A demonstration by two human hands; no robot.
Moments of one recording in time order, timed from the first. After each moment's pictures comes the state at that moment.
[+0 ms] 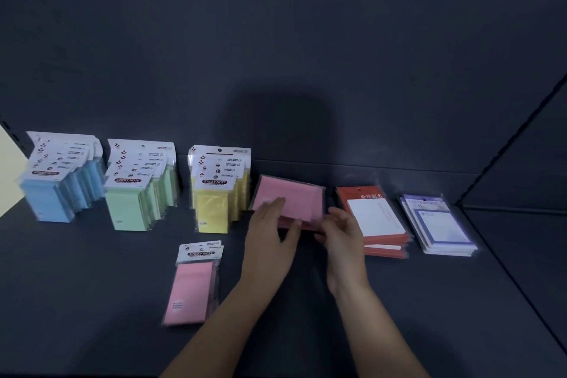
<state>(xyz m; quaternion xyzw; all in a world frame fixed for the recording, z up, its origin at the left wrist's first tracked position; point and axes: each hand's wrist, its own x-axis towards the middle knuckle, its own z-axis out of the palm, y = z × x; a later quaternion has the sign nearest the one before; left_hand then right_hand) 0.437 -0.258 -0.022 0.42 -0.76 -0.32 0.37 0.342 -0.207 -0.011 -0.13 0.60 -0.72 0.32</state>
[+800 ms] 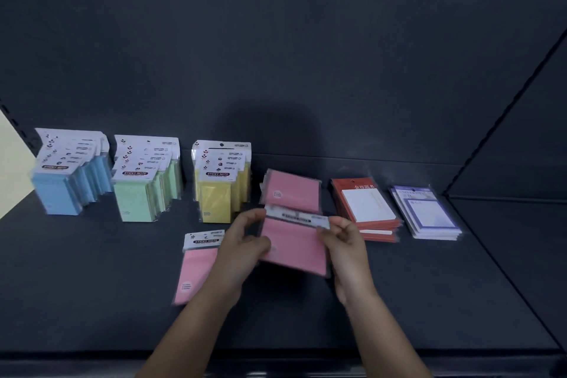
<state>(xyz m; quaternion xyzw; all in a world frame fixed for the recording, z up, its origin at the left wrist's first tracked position) 0.491 -0.239 -0.003 0.40 -0.54 -0.66 0.34 0.353 -0.169 -0.021 -0.15 0.59 -0.70 0.36</state>
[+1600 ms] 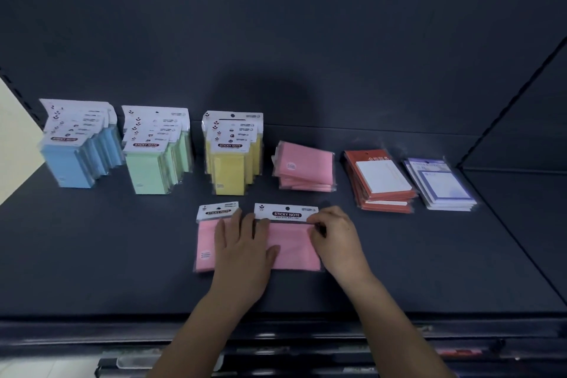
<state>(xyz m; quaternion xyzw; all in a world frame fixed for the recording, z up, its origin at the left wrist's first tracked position) 0.526 -0.229 -0.055 0.42 -0.90 -0.02 0.09 0.373 -0.171 -0.046 -0.48 0.80 -0.34 0.12</state>
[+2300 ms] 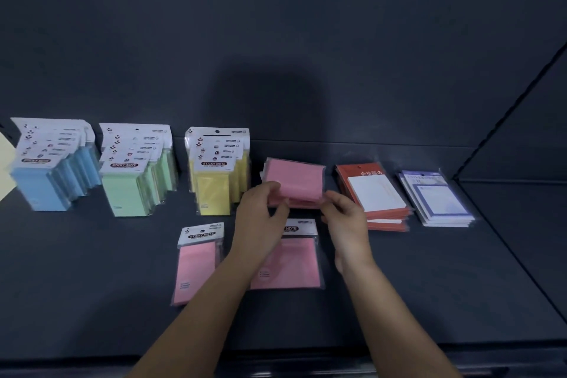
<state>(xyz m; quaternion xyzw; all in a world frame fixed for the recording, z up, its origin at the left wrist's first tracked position) 0.452 -0.274 -0.023 0.39 -0.77 -0.36 0.35 0.345 -0.200 -0.014 -0.21 0.65 -0.67 0.30</state>
